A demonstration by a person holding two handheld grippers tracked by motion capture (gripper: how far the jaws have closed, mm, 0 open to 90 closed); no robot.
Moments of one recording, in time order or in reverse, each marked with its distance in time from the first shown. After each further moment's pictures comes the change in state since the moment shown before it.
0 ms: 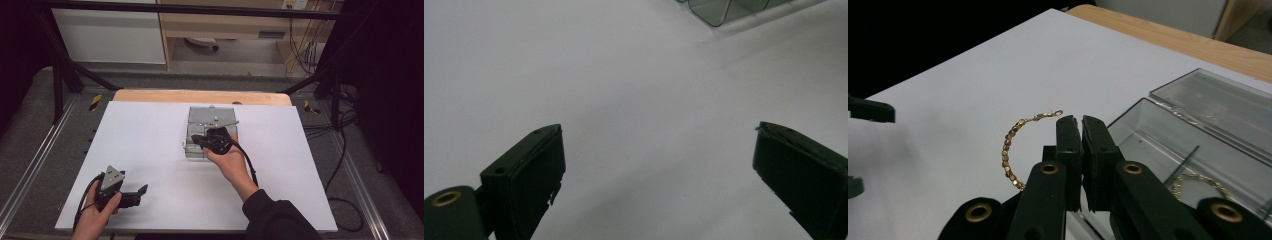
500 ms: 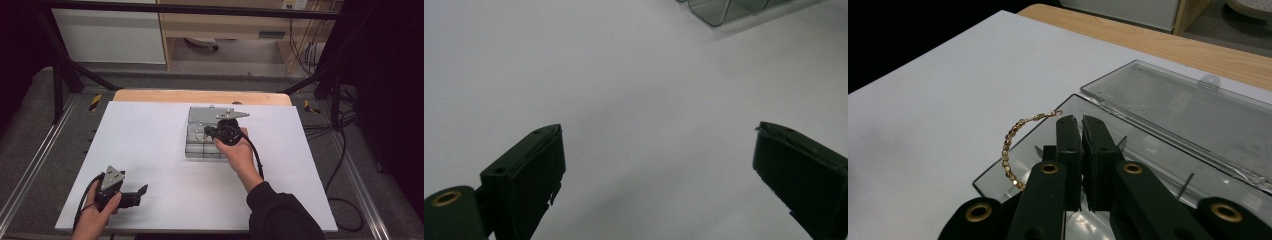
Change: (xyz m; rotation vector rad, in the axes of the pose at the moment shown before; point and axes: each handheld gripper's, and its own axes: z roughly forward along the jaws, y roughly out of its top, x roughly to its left) left arm 0.000 0.000 0.000 0.000 0.000 0.001; right arm -0.041 0.000 -0.002 0.005 -0.107 0.072
